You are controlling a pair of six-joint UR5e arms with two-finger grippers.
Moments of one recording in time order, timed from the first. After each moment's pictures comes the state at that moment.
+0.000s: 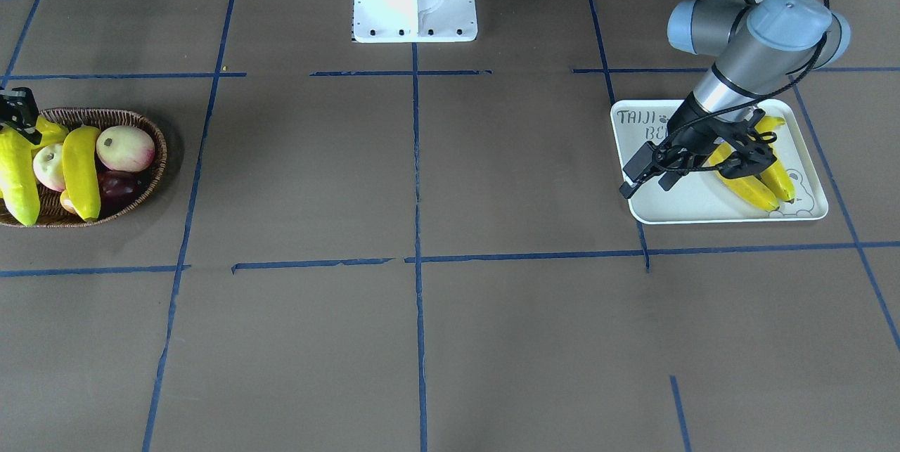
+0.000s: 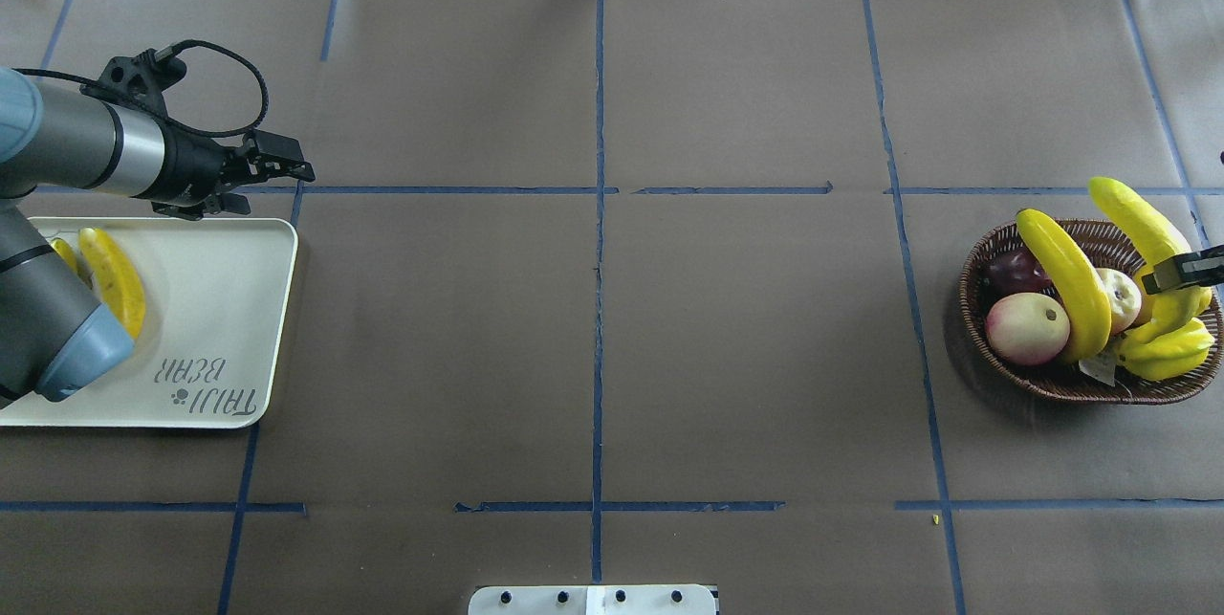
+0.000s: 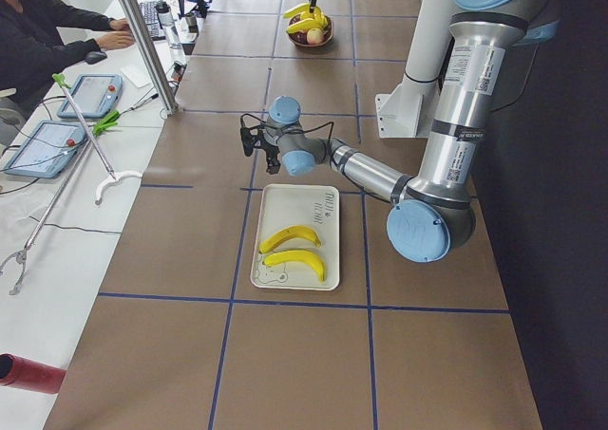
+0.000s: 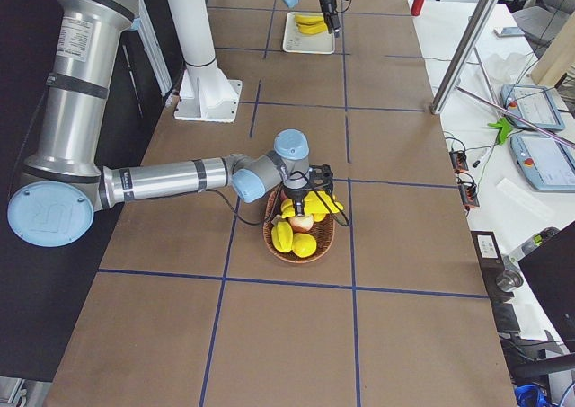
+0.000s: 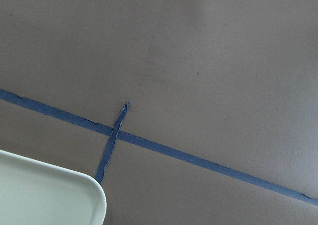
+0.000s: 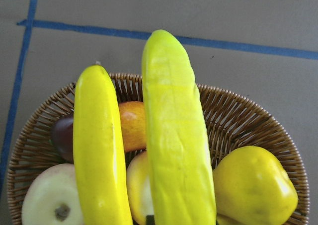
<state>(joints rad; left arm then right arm) -0.86 -1.78 -1.71 -2.27 -2.02 -1.45 1.14 -1.83 1.96 -1.12 2.21 0.58</state>
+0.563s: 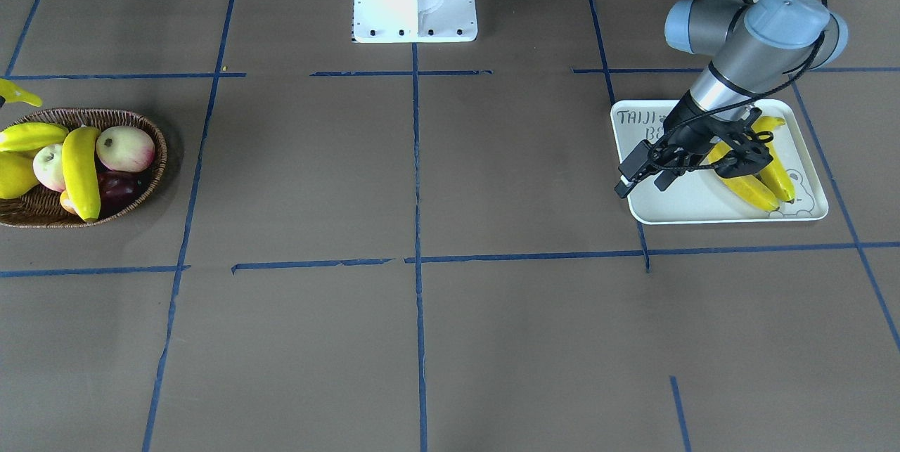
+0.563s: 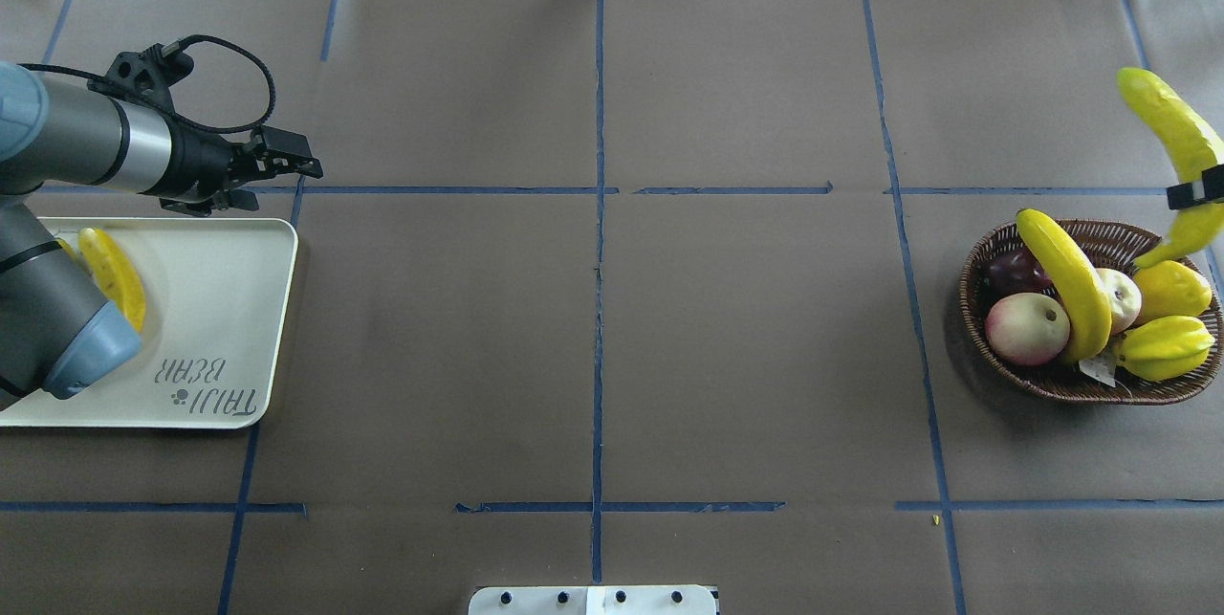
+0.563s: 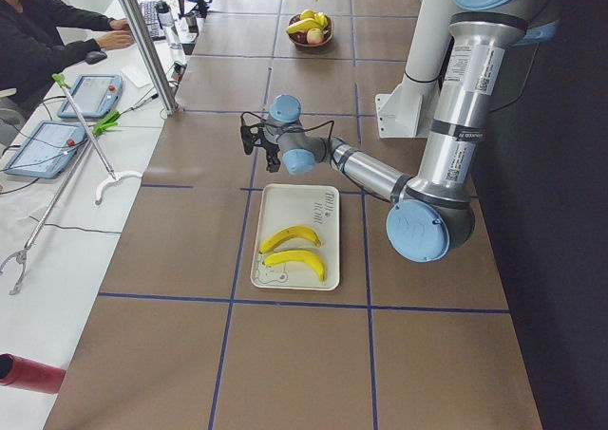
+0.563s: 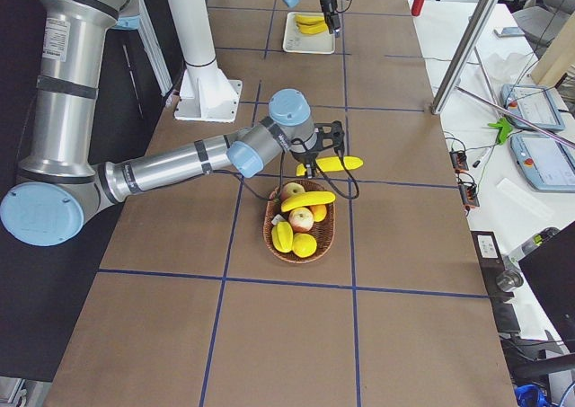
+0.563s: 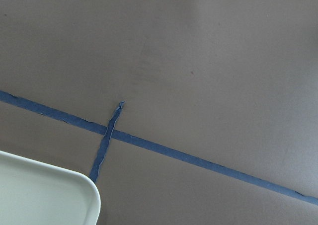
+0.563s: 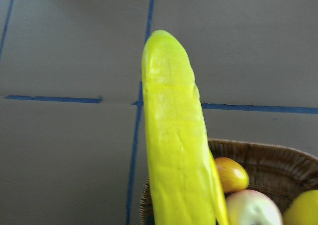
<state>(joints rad) -0.85 -1.80 -1.71 -2.27 -2.02 -1.46 1.25 -1.68 2.04 -1.13 2.40 0.74</state>
